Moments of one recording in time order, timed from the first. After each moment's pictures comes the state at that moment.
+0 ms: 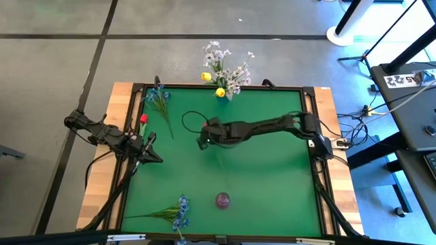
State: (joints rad) left arm -0.44 0.01 0.13 -0.25 -0.11 -0.20; right arm 0.00 2.13 1.65 -0.49 0.36 0.94
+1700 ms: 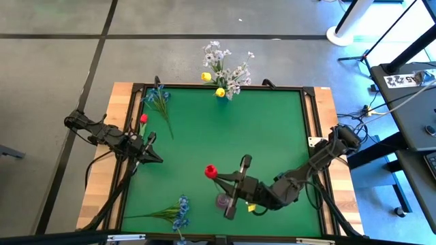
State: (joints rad) left arm -0.44 0.01 0.13 -0.25 -0.11 -0.20; right arm 0.63 1.81 1.54 0.58 0.90 -0.22
